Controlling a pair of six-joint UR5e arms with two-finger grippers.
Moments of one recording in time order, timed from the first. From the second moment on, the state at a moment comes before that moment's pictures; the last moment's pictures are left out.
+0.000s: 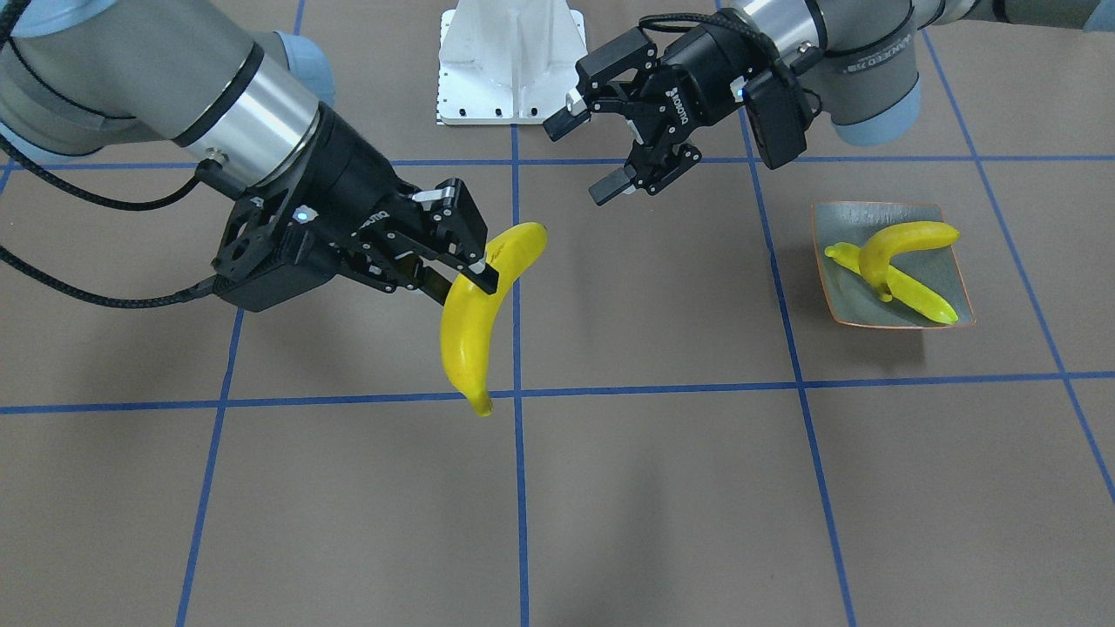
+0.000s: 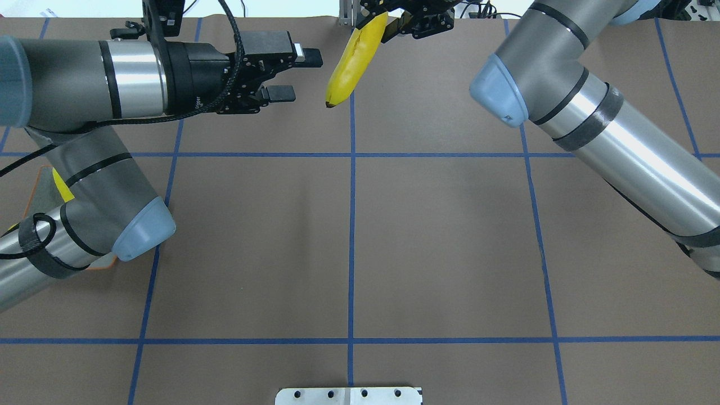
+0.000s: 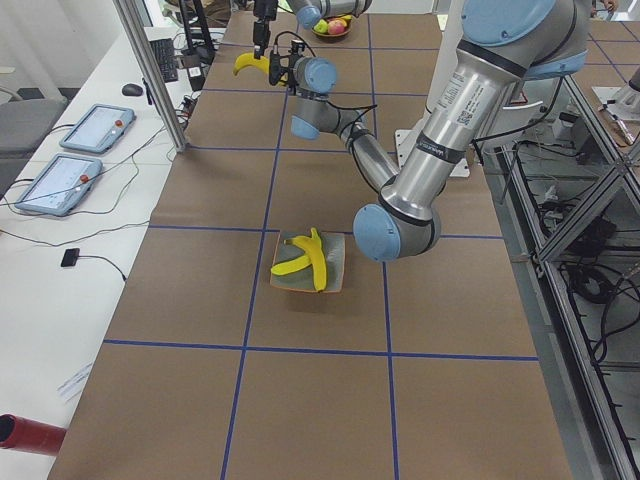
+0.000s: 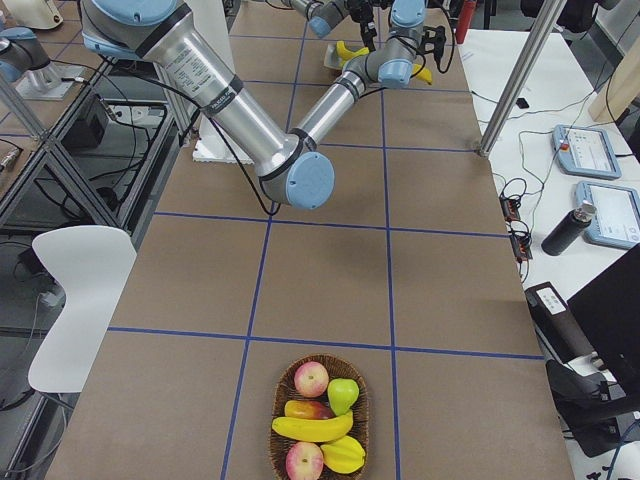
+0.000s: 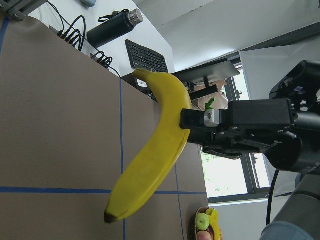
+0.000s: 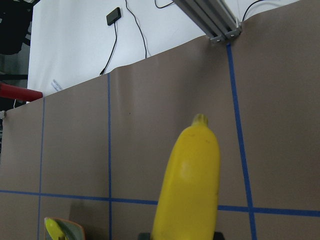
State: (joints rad) left arm -0.77 -2.12 -1.77 -2.72 -1.92 -1.70; right arm 0.95 -0.73 1.58 -1.06 2.32 1.40
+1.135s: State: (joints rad) left arm -0.74 -2.11 -1.76 -2.75 -1.92 -1.70; right arm 0.89 -0.73 1.66 -1.05 2.32 1.44
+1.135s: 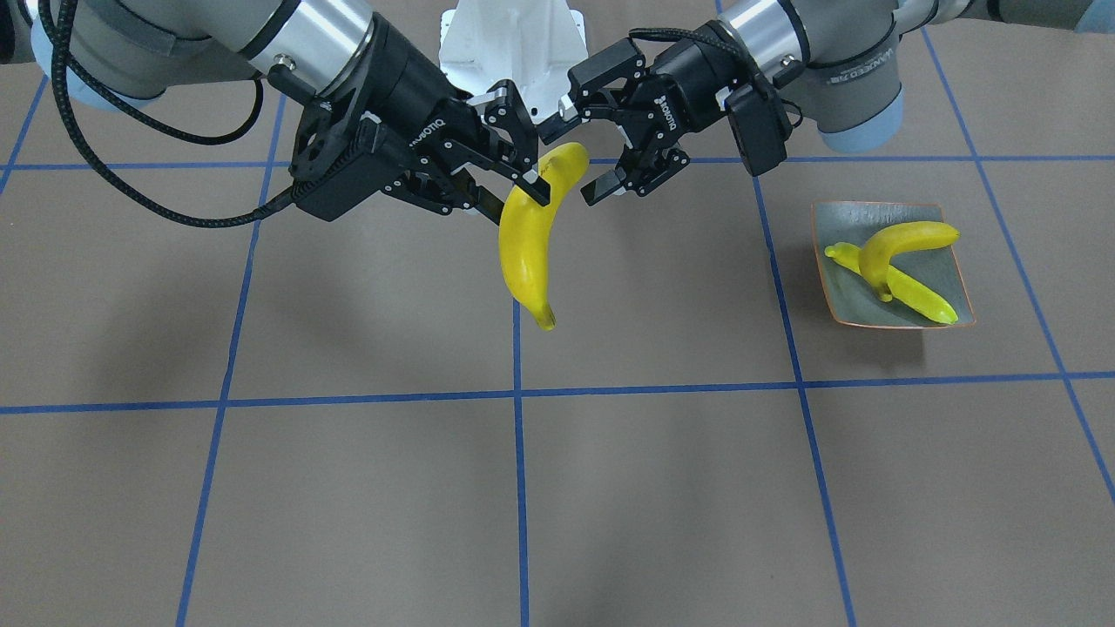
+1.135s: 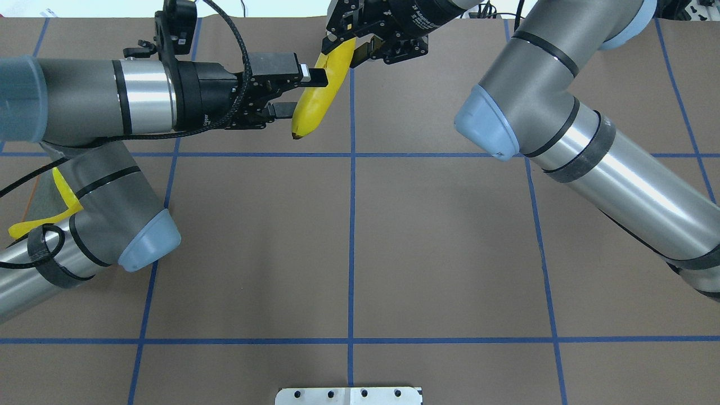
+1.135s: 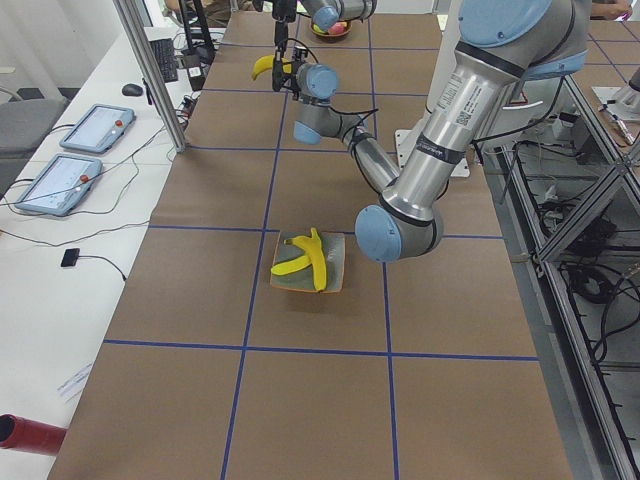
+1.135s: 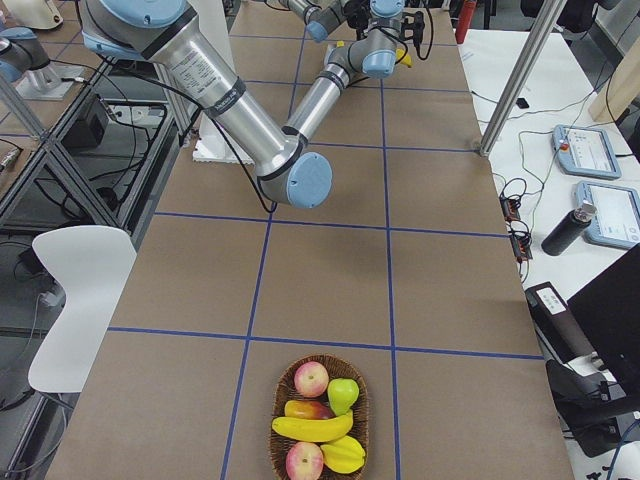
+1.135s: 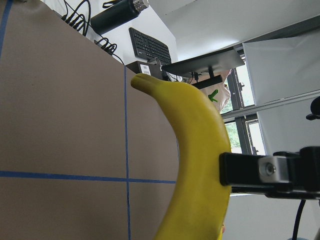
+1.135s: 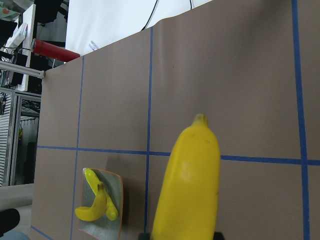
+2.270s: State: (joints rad) left arm -0.70 -2.11 -1.76 -2.79 -1.92 -1.71; right arm 0.87 -0.73 1.67 -1.01 2.26 1.43
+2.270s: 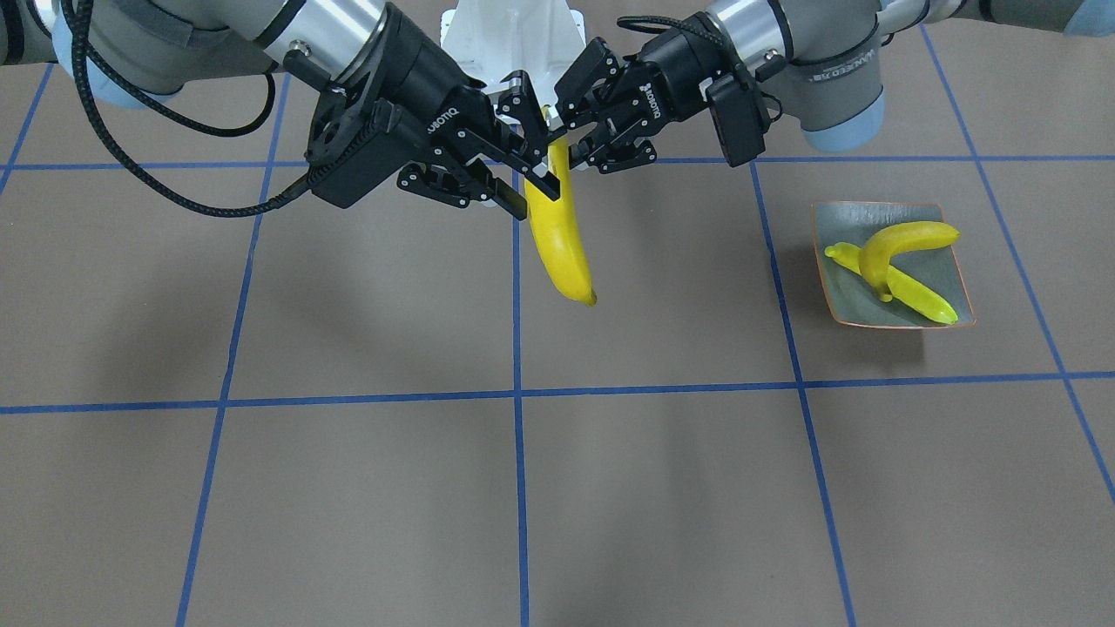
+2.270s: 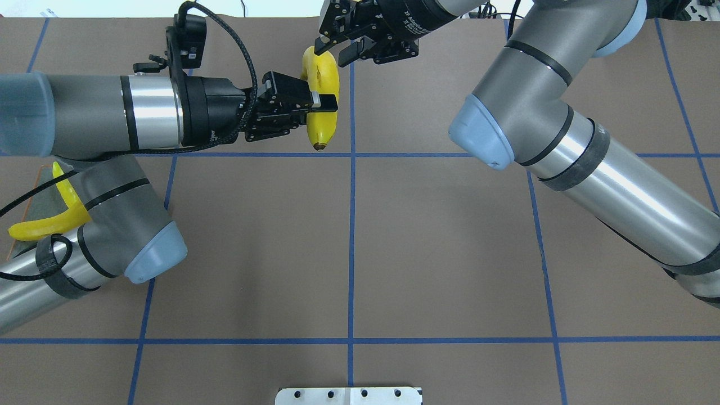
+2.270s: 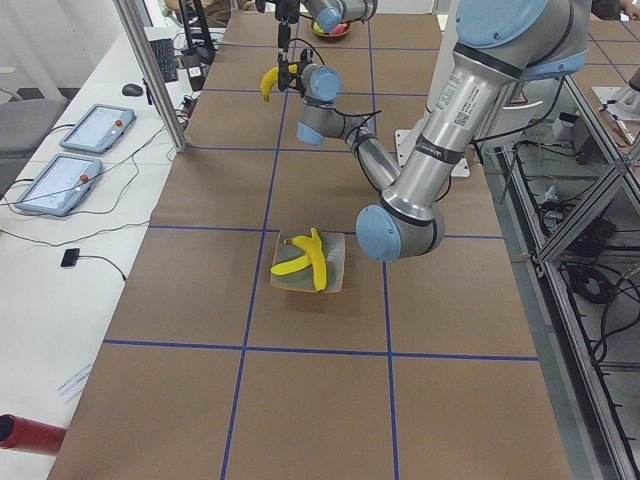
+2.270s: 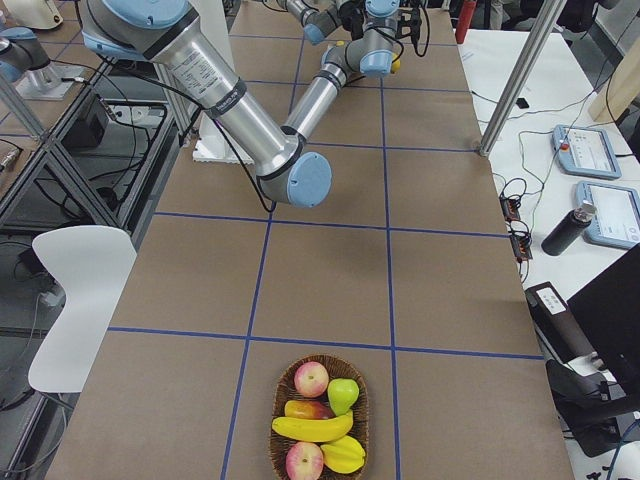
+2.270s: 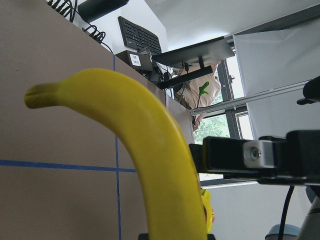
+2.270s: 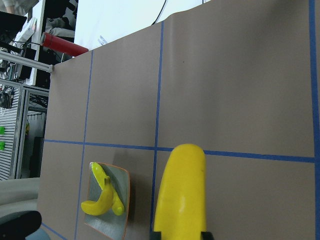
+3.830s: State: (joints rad) left arm -0.82 -1.32 -1.89 -2.89 -2.05 -0.56; right arm 1.11 -1.07 1.69 -1.18 2.27 0.87
